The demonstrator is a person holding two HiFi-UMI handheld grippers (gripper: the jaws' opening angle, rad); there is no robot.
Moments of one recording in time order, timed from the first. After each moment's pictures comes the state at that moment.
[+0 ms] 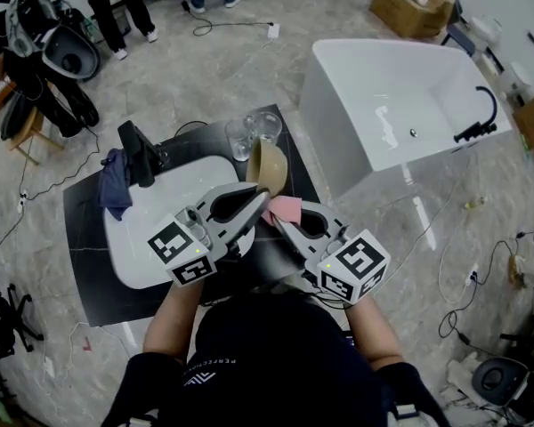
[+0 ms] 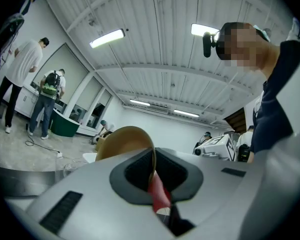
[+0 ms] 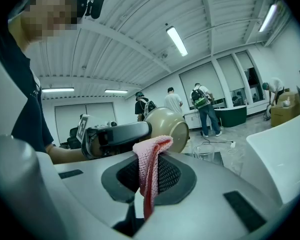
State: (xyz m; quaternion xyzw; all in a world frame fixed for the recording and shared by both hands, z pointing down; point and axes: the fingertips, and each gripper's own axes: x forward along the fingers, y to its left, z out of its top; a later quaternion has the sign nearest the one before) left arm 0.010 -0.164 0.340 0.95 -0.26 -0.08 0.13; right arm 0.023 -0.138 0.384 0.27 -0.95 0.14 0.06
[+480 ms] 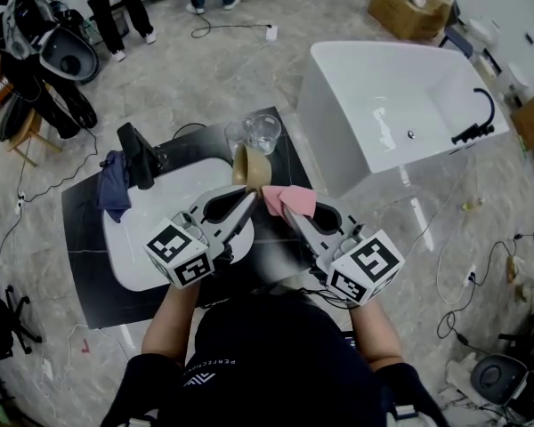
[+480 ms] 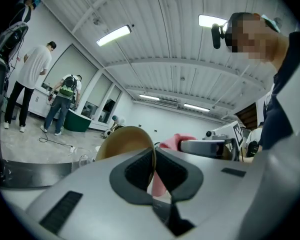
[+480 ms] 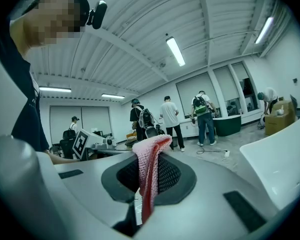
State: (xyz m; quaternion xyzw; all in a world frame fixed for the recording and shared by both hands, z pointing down) left arm -0.009 -0.174 0.365 0.94 -0.31 -0.04 0.16; right arm 0.042 -0.151 0.350 0.31 -0.94 0.11 0.03
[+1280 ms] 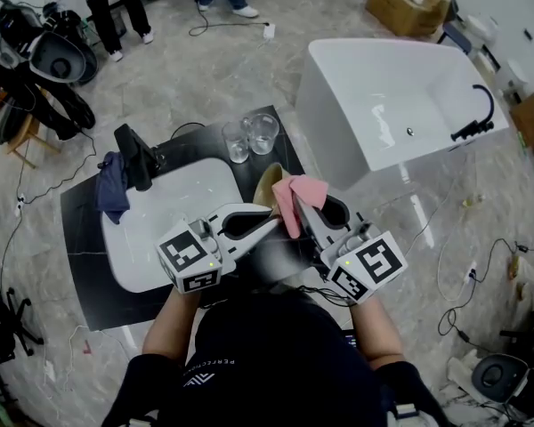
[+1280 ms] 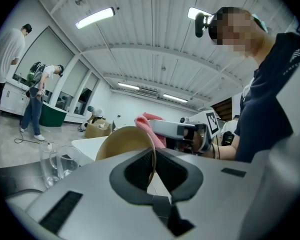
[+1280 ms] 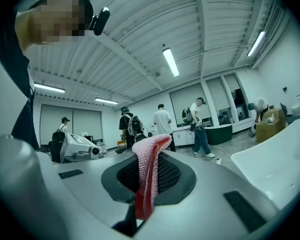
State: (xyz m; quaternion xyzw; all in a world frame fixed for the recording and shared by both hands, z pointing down) left arm 0.040 -0.135 0.374 0.98 -0.17 0.01 0.14; right arm 0.064 -0.168 0.340 0.36 -0.93 0.08 -0.01
